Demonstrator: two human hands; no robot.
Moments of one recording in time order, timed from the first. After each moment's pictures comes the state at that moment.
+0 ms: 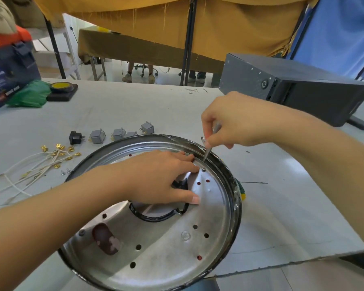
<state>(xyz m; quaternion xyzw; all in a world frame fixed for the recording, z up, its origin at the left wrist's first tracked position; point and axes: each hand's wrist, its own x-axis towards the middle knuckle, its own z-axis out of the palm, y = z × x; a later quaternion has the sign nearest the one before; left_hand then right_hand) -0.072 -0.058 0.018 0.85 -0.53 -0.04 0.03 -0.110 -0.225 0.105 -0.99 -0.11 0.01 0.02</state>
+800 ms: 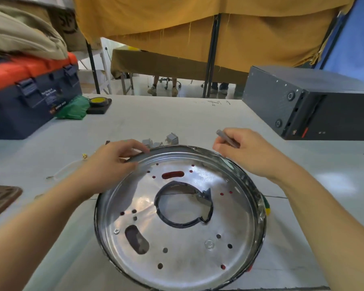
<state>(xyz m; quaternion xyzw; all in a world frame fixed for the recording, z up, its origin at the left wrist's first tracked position) -0.043 0.041 0.009 0.90 -0.19 -0.01 0.39 -0.098 -0.235 0.043 -0.93 -0.05 -0.07 0.35</state>
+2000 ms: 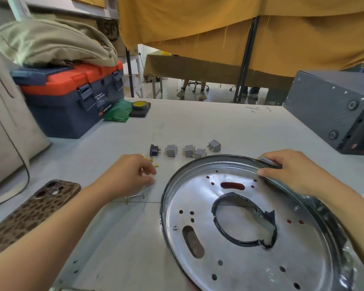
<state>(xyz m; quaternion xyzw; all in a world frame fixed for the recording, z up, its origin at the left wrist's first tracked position) -0.019 0.107 -0.011 0.96 -0.16 0.01 0.23 -0.070 -0.227 0.019 -0.97 -0.02 -0.02 0.24</state>
